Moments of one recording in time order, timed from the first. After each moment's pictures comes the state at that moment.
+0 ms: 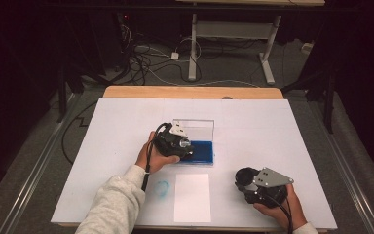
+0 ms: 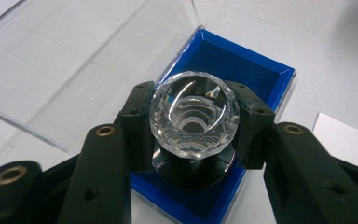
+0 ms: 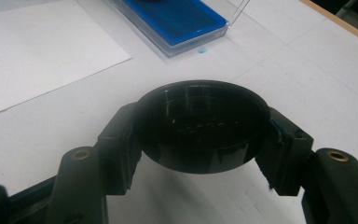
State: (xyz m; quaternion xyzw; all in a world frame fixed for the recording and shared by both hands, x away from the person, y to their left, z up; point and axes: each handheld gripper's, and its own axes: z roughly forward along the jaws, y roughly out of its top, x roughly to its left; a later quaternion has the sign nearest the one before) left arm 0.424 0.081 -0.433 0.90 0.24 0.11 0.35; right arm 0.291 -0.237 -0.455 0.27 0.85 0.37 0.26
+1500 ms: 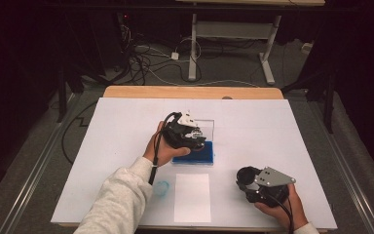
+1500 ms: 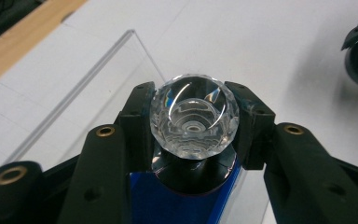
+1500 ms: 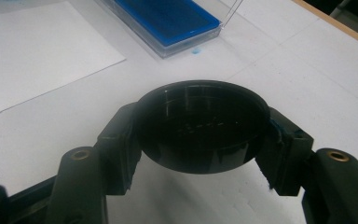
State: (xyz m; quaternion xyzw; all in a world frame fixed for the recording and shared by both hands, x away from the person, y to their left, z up) left arm 0.419 0.056 -0.380 0.89 0.21 0.12 0.39; right arm 0.291 -0.240 -0.453 0.28 0.85 0.37 0.26
